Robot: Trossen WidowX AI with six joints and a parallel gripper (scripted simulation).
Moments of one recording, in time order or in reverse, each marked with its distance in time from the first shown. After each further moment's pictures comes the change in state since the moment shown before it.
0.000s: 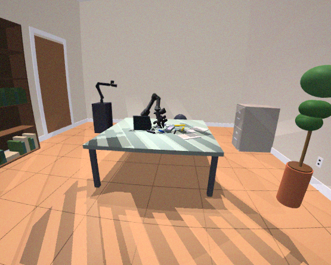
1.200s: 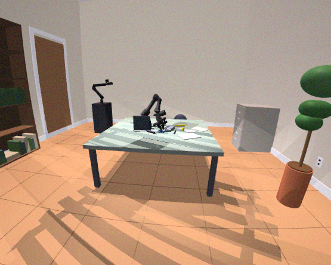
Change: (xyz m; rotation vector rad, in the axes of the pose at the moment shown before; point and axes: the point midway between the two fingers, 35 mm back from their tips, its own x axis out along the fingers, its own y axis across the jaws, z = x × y) arm 0.018 0.000 -0.011 0.001 0.001 0.001
